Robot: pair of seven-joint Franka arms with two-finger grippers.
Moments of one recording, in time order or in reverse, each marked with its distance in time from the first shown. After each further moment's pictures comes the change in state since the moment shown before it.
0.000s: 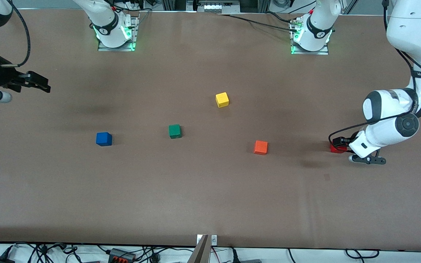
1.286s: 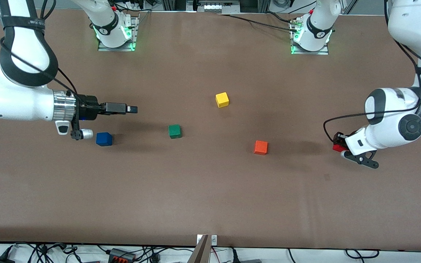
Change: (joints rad) left arm -0.008 -0.081 -0.081 0.140 0.000 -0.277 0.272; right arm 0.136 0.293 0.005 -0.002 0.964 0.119 -0.001
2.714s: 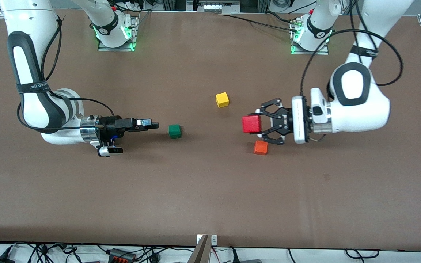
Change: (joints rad) left arm -0.112 -0.048 -0.260 0.081 -1.301 -0.008 1.262; right arm 0.006 0.253 -0.002 0.006 0.649 -0.188 -0.451
